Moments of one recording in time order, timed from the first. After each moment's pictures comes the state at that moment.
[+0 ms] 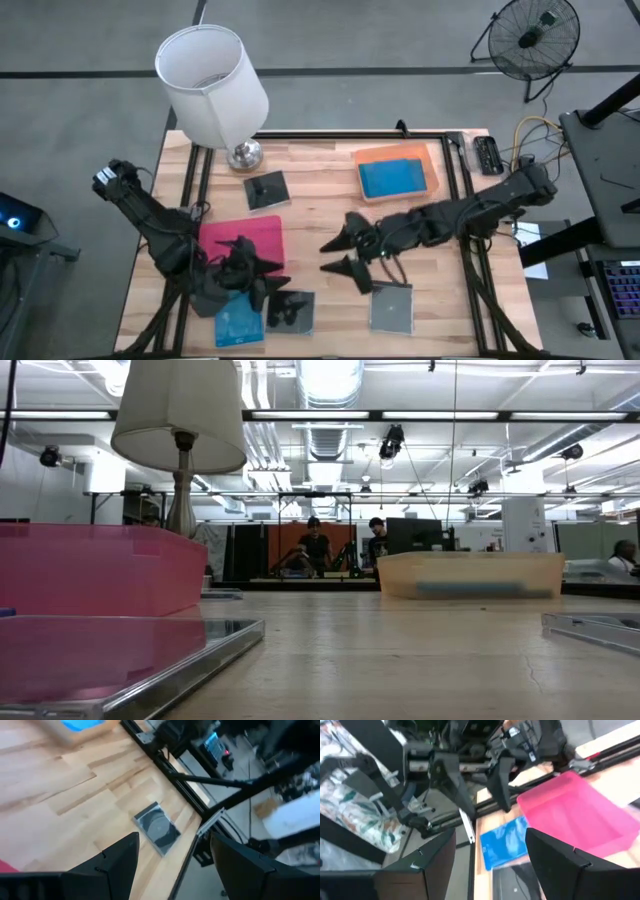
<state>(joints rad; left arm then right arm) -0.77 1.34 1.24 -0.49 -0.81 -1.32 0.37 1.54 1.37 -0.11 0.14 0.63</state>
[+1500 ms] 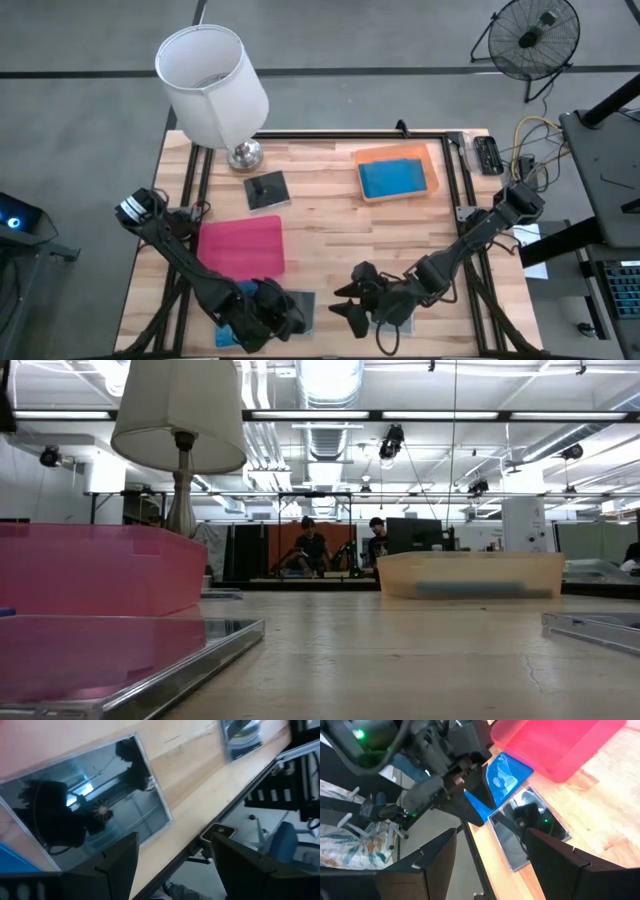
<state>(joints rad) -0.79 1.71 1.24 -0.47 -0.36 -1.81 0.64 1.71 1.29 -0.12 0.50 1.13</state>
